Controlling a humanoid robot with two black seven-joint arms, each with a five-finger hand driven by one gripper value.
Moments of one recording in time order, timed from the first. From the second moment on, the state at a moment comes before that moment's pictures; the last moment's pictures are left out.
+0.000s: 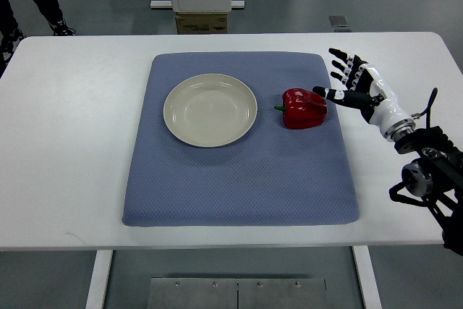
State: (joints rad) left arm 0.00 0.00 -0.22 -0.22 0.00 0.07 -0.05; right arm 0.56 -0.27 0.88 0.97 -0.82 0.06 0.32
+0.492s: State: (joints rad) left arm 0.00 0.00 -0.22 -0.22 0.00 0.07 -0.05; right arm 0.70 -0.32 0.63 0.96 -0.98 0.05 0.32
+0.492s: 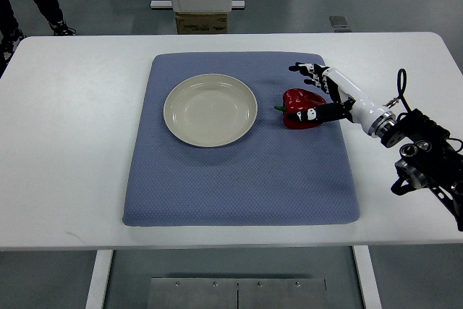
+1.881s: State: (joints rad) left arm 0.00 0.00 -0.22 -0.22 0.00 0.07 -0.05; right arm 0.77 -0.29 0.46 0.84 -1.01 -0.02 0.32
